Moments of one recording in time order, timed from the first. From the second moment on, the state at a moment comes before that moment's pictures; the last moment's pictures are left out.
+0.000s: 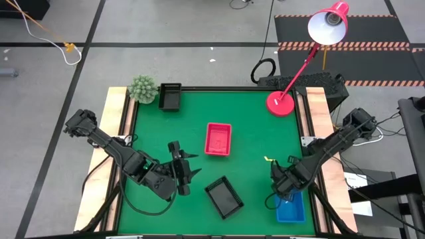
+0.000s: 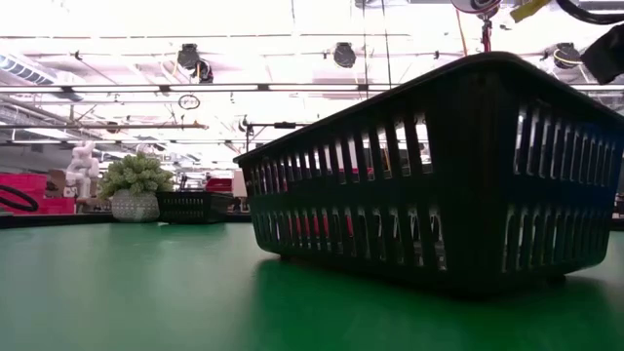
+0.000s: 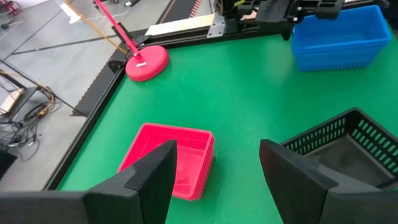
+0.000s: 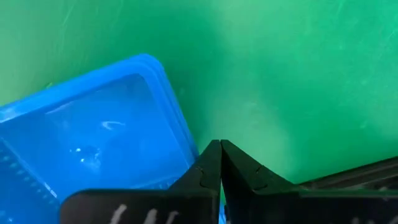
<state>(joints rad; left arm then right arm) -0.58 1.51 1.37 -0.63 -0.81 -0.31 0.68 1.37 0.88 -1.13 -0.11 1.04</state>
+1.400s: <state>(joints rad) -0.63 2.16 1.72 -0.26 -0.40 -0.40 0.68 1.27 0.88 -0.93 0.78 0.80</state>
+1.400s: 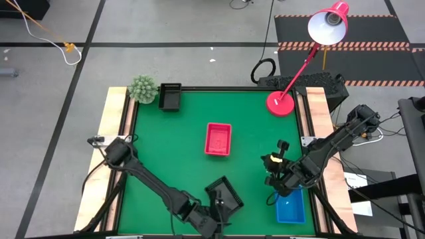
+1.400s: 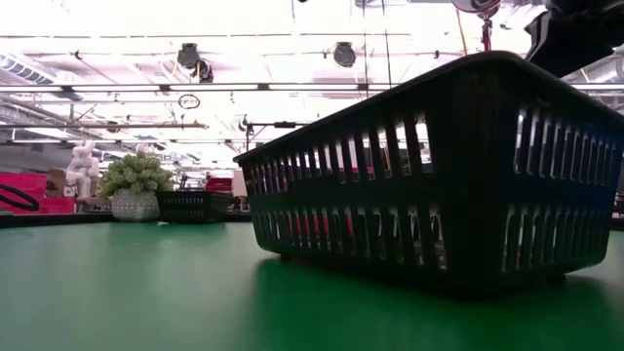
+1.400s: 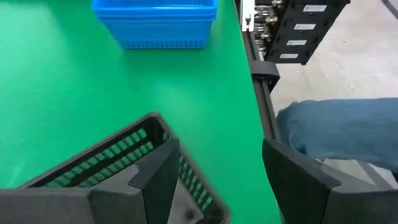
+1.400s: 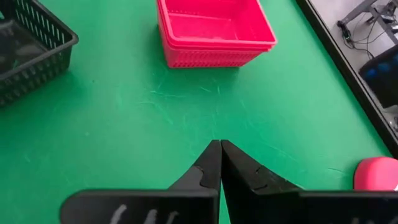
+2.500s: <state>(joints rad) -0.61 2.29 1.76 -0.36 -0.44 -0.68 0.76 1.27 0.88 -0.77 0.73 0.82</state>
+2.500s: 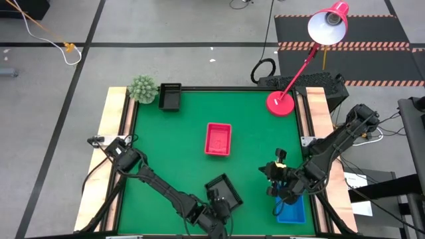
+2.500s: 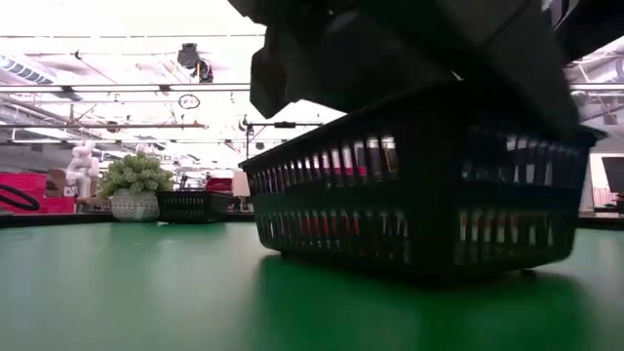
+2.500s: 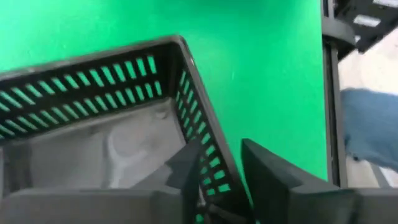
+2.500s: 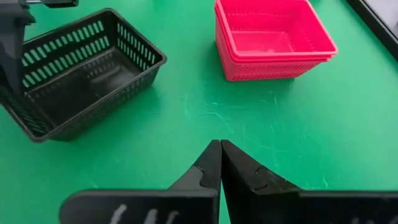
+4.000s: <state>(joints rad) -0.24 1.39 1.48 -1.24 -0.66 0.18 0.73 1.27 0.77 -0.44 0.92 0.36</state>
